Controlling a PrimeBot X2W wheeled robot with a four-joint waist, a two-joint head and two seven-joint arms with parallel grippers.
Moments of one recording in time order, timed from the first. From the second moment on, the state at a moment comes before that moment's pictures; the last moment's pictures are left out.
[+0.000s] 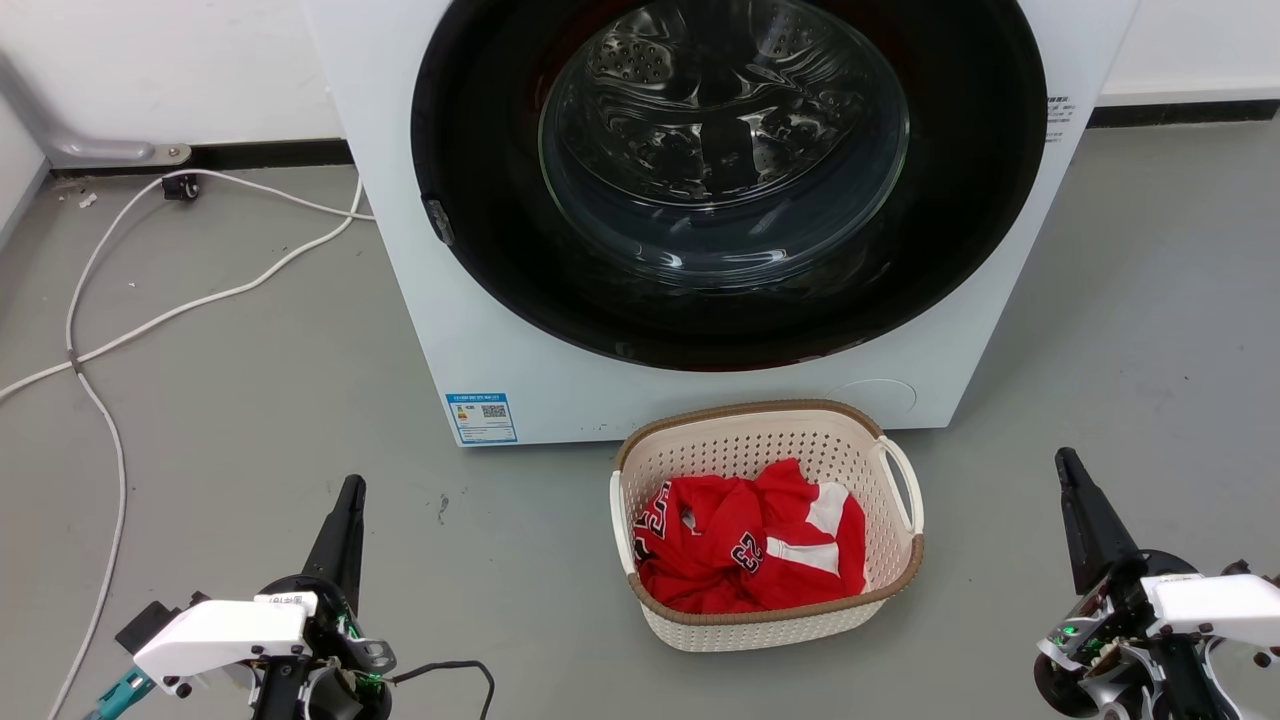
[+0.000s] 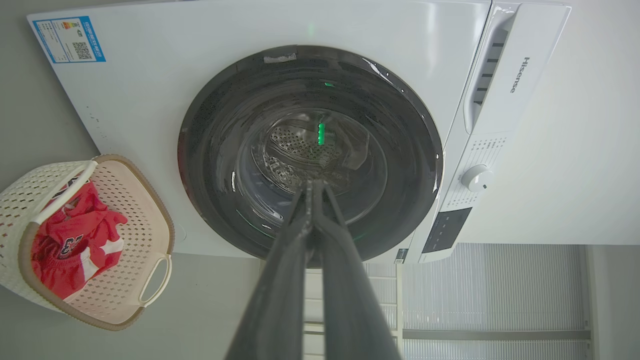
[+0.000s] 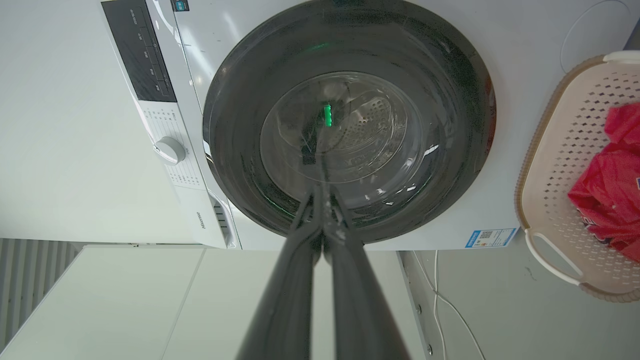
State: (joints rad) left arm -0.10 0.05 0.11 0.25 -1.61 -0.13 0.11; right arm -0.10 -0.05 -0.11 0.24 1.61 0.13 0.11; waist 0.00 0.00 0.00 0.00
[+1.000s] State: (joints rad) left arm -0.09 0.05 0.11 0.26 -1.61 -0.13 0.11; right arm -0.09 -0.05 -0.11 0.26 1.61 0.13 0.11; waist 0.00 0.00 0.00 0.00
